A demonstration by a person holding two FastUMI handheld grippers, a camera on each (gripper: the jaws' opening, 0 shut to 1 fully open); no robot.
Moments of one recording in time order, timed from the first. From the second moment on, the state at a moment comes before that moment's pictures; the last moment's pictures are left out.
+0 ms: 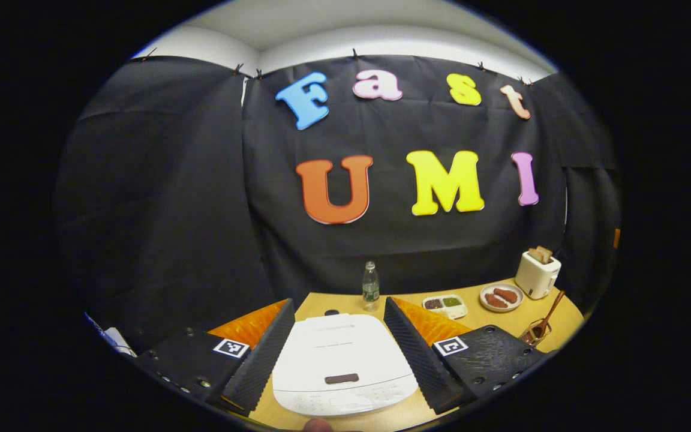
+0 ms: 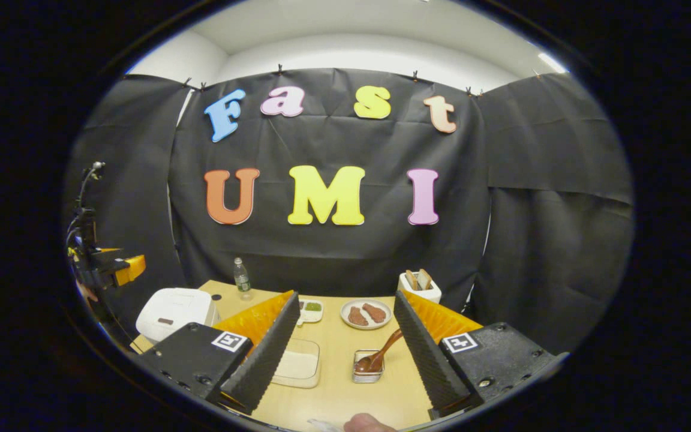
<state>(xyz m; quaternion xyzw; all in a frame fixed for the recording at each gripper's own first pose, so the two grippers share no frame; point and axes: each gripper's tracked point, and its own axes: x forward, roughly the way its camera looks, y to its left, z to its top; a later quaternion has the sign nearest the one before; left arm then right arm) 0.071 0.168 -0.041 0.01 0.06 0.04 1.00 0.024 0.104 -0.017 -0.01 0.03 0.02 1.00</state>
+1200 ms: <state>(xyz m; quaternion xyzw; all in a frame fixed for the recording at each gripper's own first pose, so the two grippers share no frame) -0.014 0.095 0.022 -0.01 -0.02 -0.01 1.00 -0.007 0.092 0.011 -0.02 -0.02 0.01 1.00</state>
